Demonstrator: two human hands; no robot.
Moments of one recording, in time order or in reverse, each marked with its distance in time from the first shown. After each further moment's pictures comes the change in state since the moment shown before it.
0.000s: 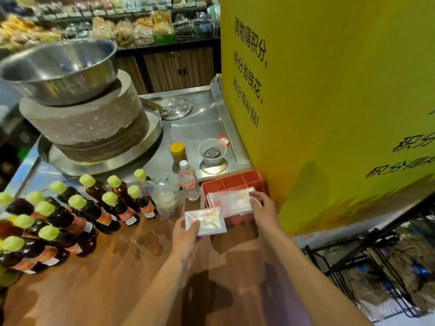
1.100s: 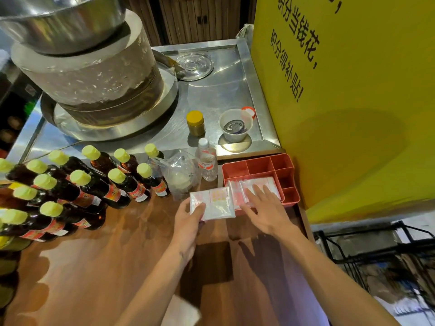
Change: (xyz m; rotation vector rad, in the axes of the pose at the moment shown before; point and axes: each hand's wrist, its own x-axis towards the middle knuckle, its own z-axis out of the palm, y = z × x) left_hand 0.050 -0.002 -0.028 -0.113 -0.013 -0.053; right_hand 0.046 0.046 0.057 -1.137 -0.517 -0.262
